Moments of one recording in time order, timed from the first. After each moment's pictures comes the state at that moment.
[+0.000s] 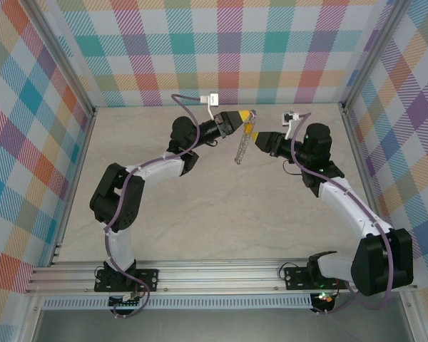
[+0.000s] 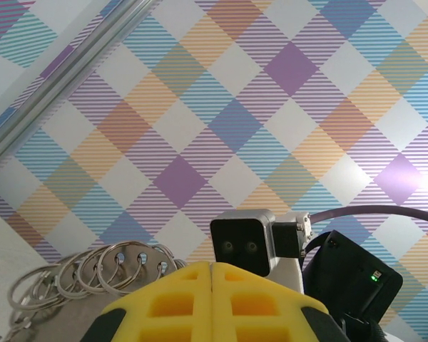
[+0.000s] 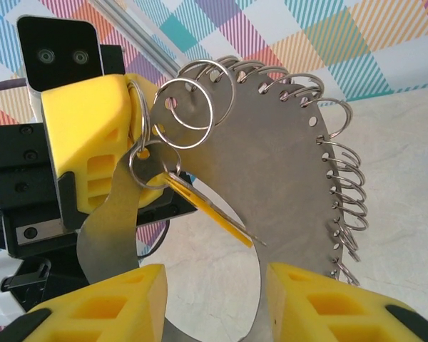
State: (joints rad) left arm -0.57 1.91 1.31 1.02 0.65 -1.06; right arm 0.25 1.25 0.89 0.21 -0.68 0.62
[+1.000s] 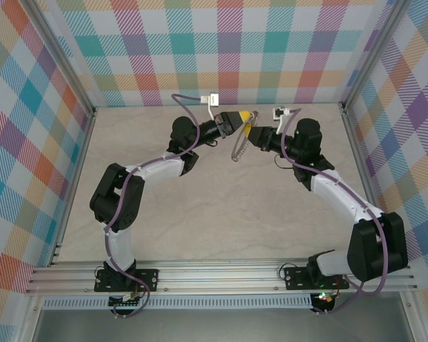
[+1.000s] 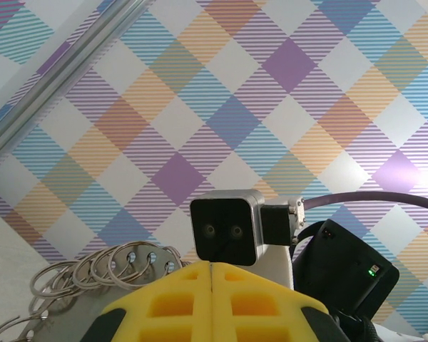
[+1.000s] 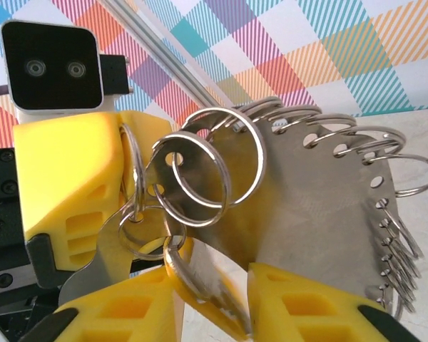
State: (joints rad) left arm -0.57 1.91 1.31 1.02 0.66 -1.06; right arm 0.31 1.35 0.94 0.30 -0.65 0.62
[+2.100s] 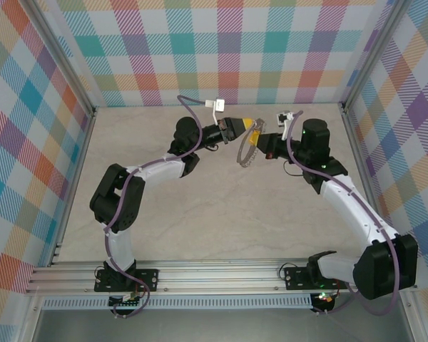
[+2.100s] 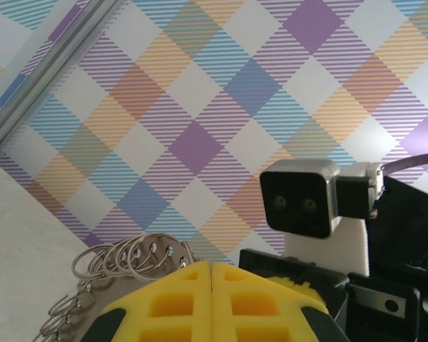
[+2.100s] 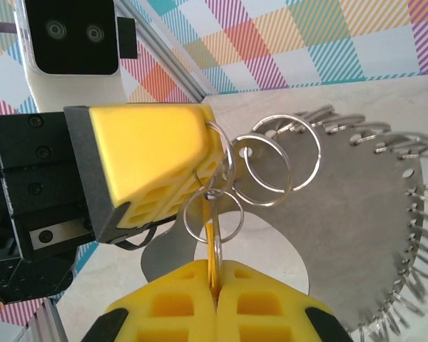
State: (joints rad) left arm -0.58 1.90 1.30 0.91 0.70 -0.95; right arm 0.29 1.22 1.01 -0.10 -0.62 0.42
